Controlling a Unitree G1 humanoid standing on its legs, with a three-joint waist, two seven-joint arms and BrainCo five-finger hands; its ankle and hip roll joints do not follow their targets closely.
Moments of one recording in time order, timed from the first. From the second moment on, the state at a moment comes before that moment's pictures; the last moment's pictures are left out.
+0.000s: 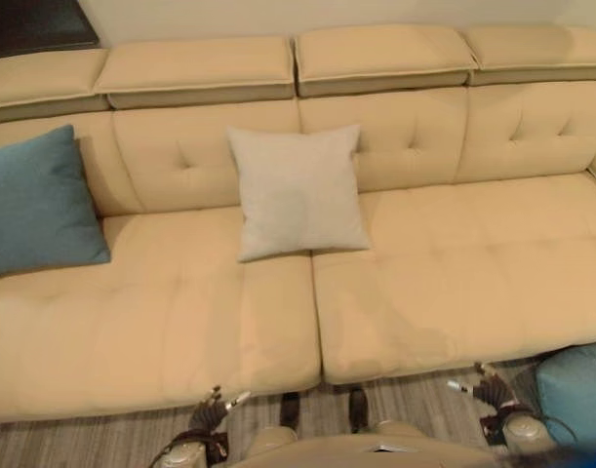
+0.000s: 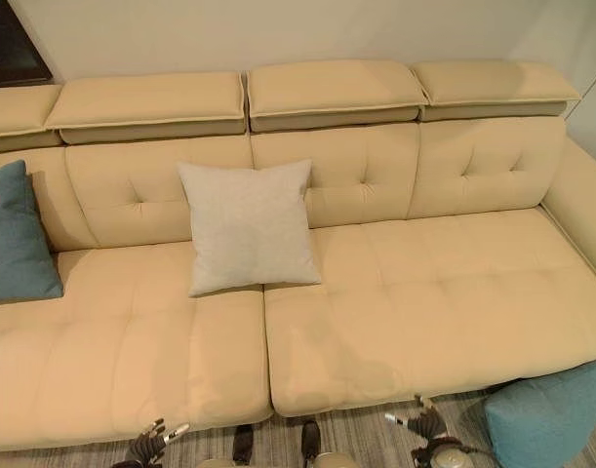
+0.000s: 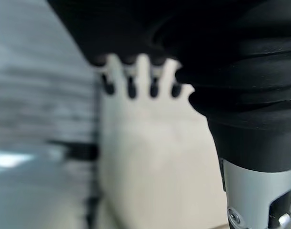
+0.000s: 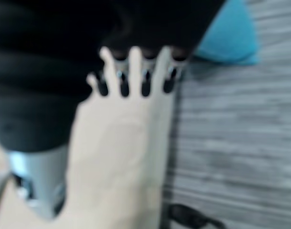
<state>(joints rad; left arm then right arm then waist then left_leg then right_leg) 0.11 0.24 -0.12 1.14 -0.37 -0.19 0.01 0.05 -0.39 0.19 1.09 0.10 -0.17 -0.08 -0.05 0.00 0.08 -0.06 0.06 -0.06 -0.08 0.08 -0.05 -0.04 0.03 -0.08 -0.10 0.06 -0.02</state>
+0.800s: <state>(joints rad) 0.04 0.26 -0.13 1.26 -0.21 -0.13 0.02 -0.11 -0.29 0.13 1.32 0.06 -0.10 -0.07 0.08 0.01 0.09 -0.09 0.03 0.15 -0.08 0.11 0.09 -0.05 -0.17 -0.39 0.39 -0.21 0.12</state>
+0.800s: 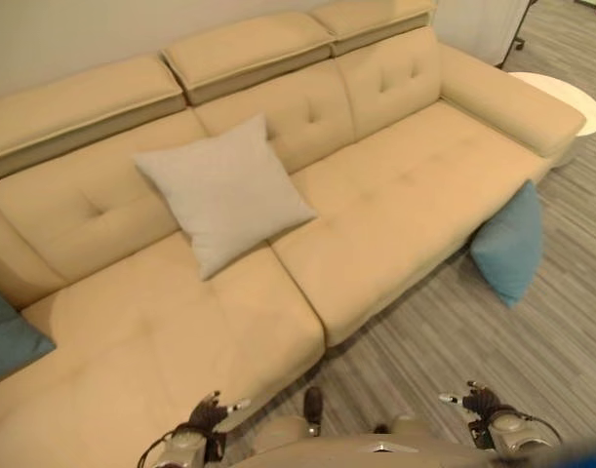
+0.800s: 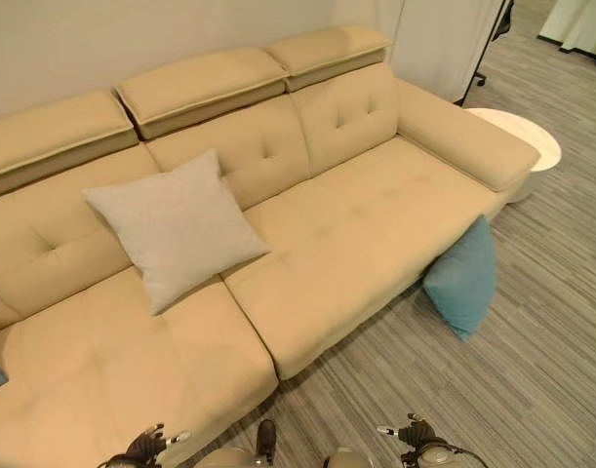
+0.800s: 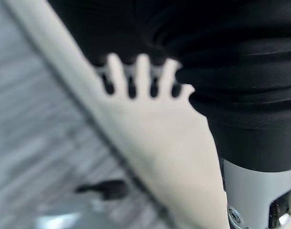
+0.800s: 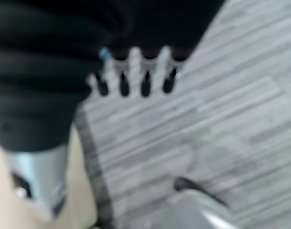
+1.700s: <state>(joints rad) -0.03 0.25 -0.18 1.24 -0.16 -0.14 0.03 -0.04 -0.23 0.21 1.28 0.10 -0.10 -0.08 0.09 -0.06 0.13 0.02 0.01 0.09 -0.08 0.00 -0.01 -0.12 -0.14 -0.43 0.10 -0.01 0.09</state>
